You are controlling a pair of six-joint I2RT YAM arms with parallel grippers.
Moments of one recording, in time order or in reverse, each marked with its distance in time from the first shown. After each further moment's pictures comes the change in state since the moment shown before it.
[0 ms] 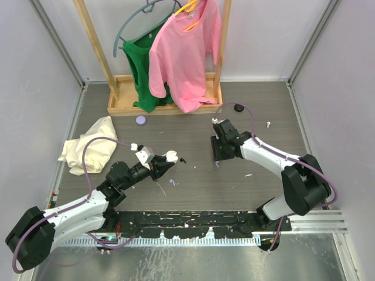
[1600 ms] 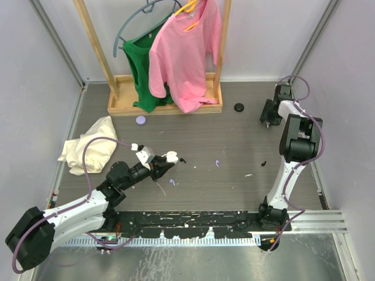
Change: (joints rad) left arm 0.000 -0.006 0.002 -0.014 0.008 0.000; right arm -0.748 0.621 0.645 0.035 -0.026 -0.196
